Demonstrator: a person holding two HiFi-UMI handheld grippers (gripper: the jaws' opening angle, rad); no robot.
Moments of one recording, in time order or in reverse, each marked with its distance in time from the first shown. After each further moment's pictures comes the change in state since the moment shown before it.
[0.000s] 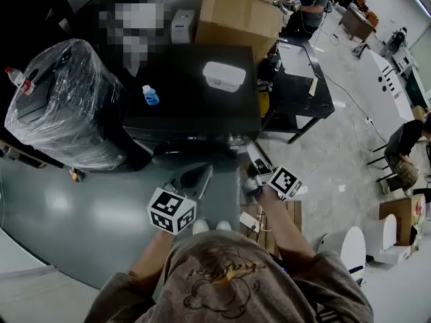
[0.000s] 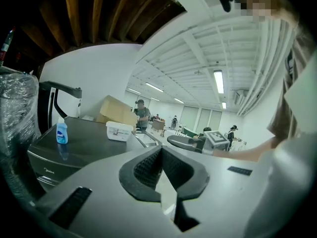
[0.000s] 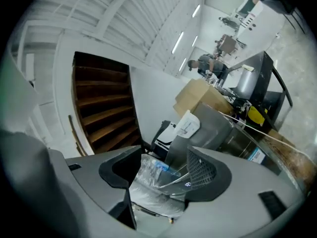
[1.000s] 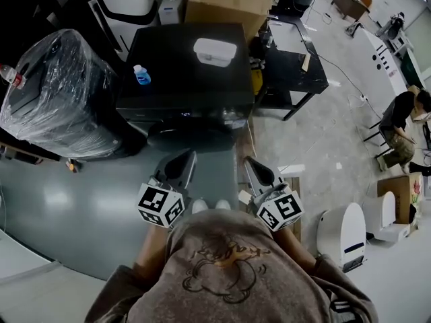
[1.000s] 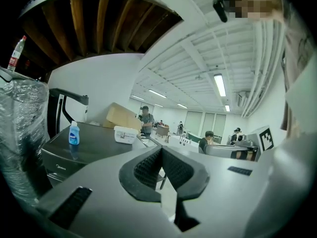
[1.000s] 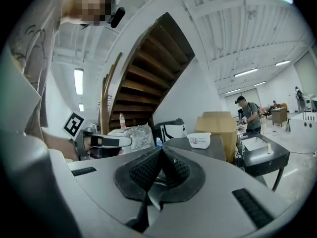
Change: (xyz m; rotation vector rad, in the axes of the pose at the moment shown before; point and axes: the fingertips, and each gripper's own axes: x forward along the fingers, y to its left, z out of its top) left arm -0.048 -0.004 -0.010 0.011 -0.082 0.059; right arm -0.115 0.094 -0.061 -0.855 0.110 0.052
